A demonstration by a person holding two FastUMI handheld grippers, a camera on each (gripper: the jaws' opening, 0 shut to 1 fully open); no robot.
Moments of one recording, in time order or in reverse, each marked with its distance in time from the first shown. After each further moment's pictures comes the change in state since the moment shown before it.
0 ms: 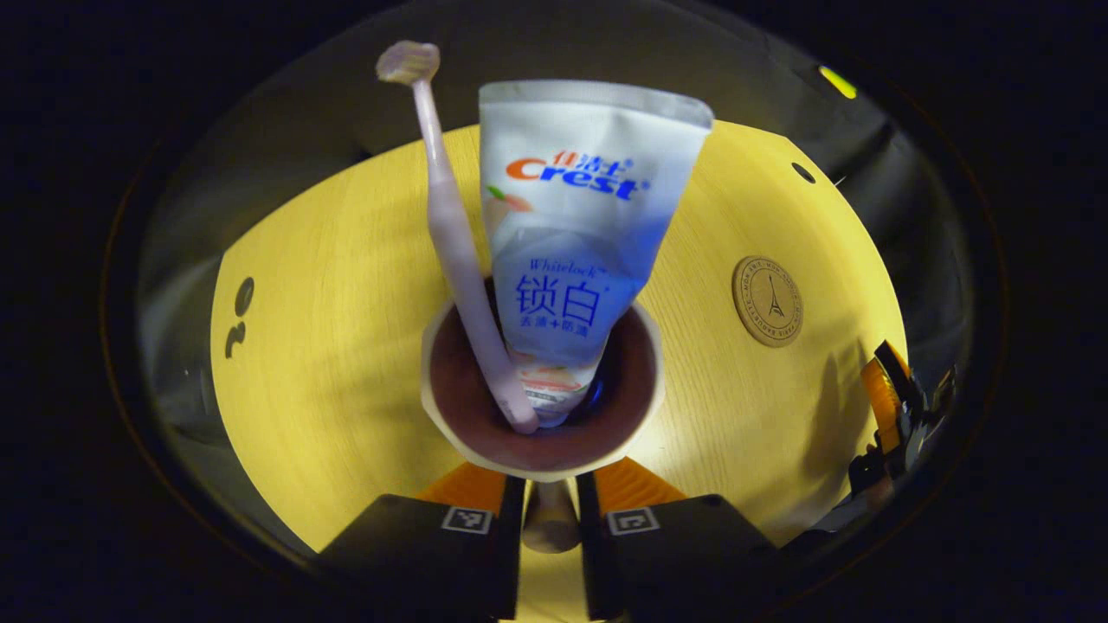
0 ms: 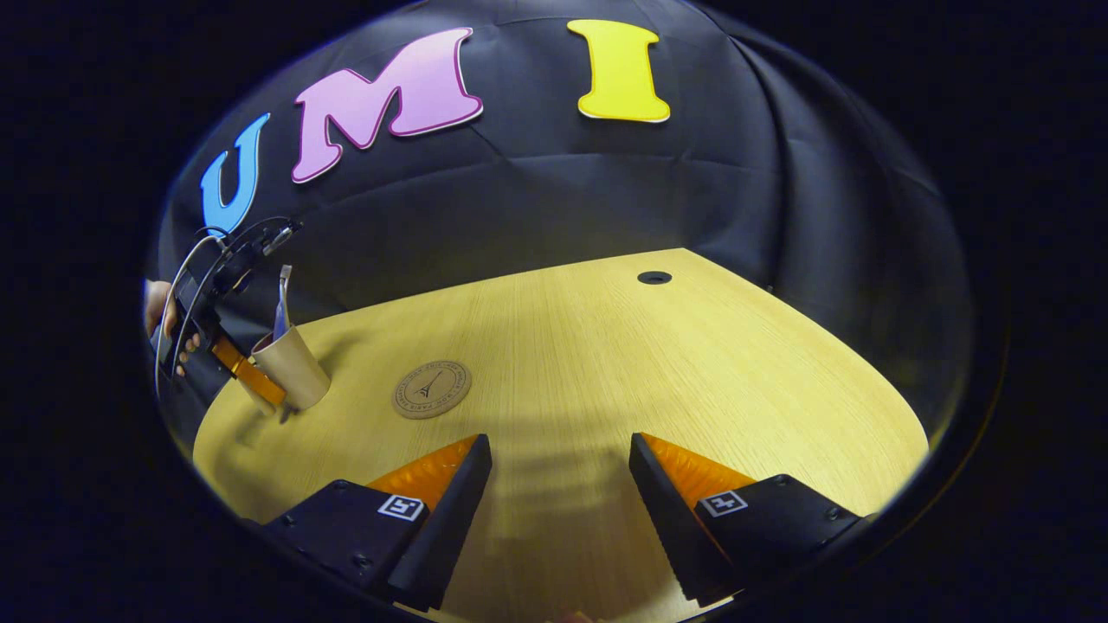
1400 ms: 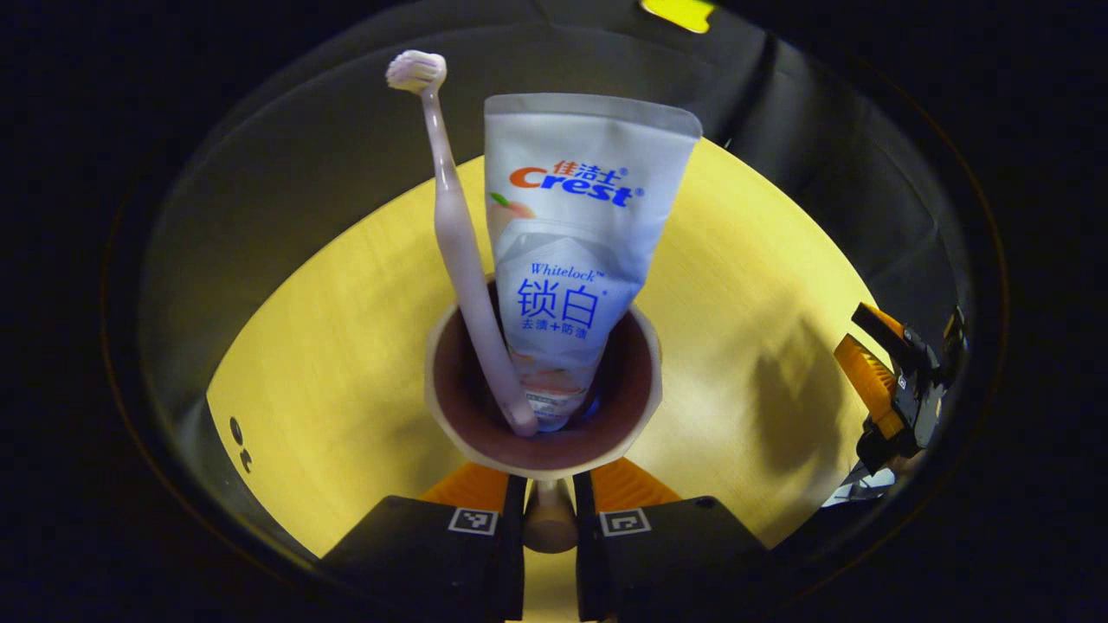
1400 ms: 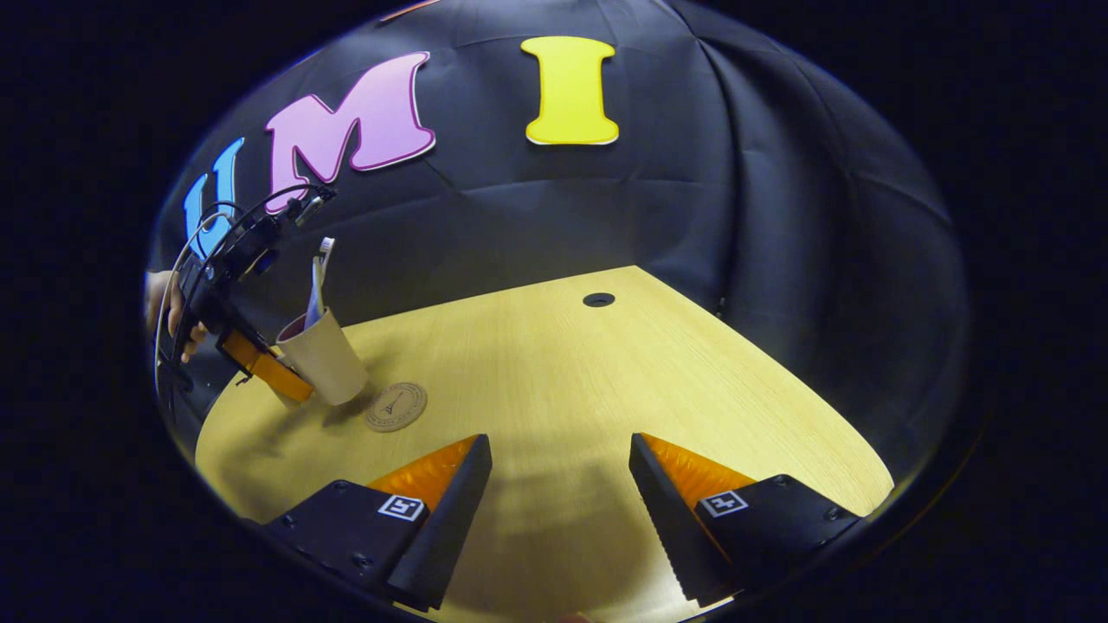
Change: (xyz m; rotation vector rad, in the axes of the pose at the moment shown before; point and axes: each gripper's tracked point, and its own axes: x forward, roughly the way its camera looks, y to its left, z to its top) left arm -0.004 -0.140 0.067 0.354 -0.064 -0.084; right arm -0.041 -0.067 0.033 0.030 -0.032 -0.100
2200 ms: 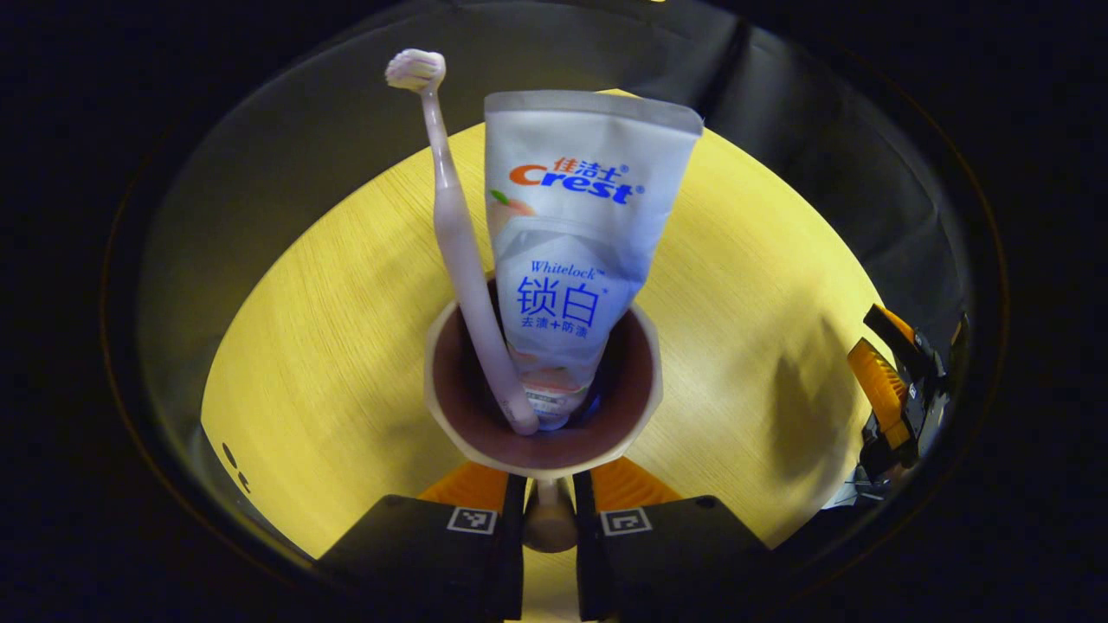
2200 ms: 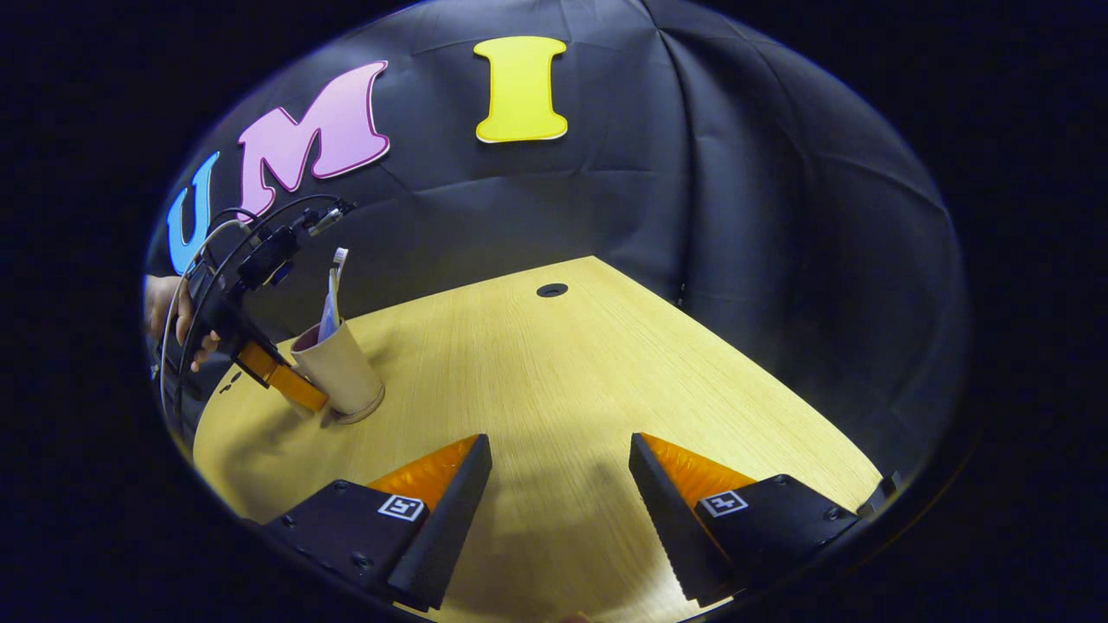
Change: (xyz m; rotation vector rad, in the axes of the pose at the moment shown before) left arm 0.024 -0.017 0.011 0.042 0.051 -0.014; right arm -0.005 -0.043 -0.013 0.040 0.013 -0.062
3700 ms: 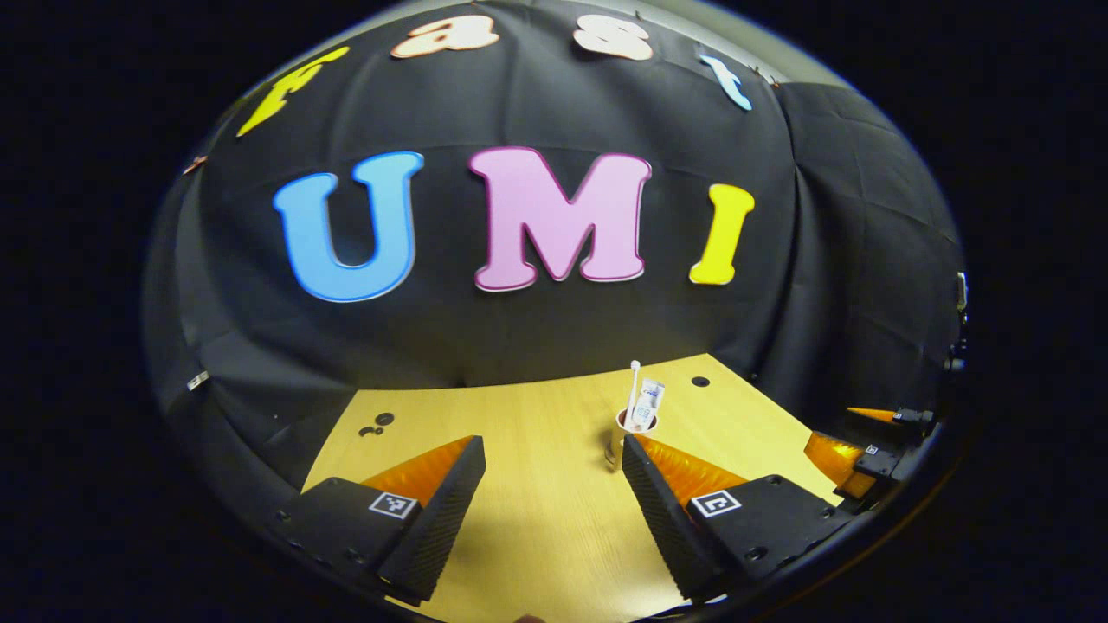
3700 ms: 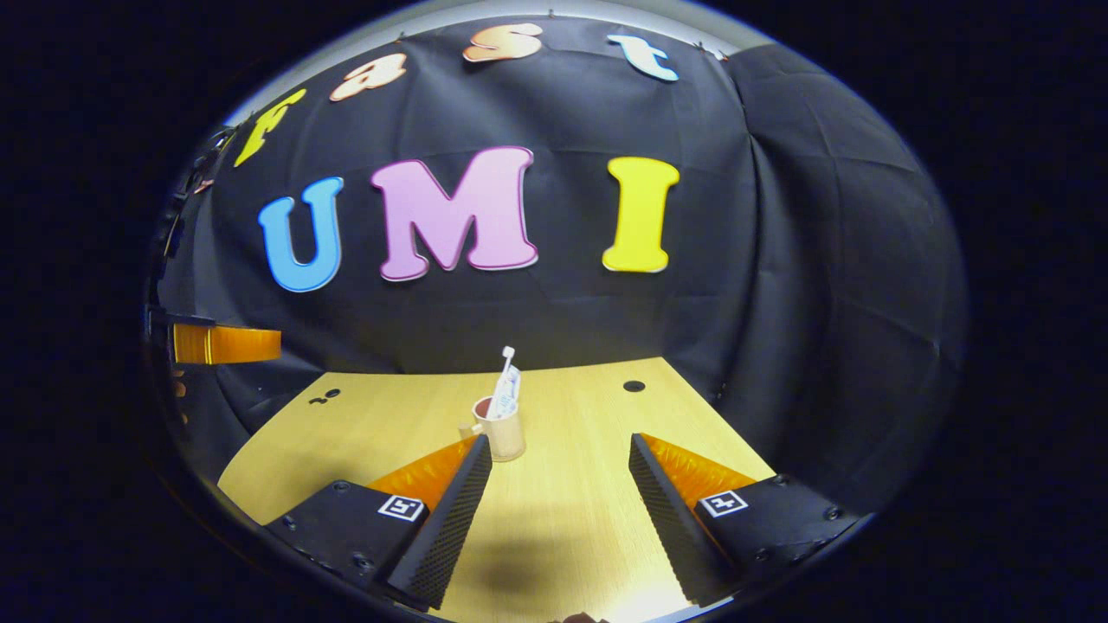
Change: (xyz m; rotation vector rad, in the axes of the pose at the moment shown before) left arm -0.310 -0.004 -0.140 -0.405 -0.931 0.413; right arm -0.234 0.144 0.118 -0.178 -0.245 0.176
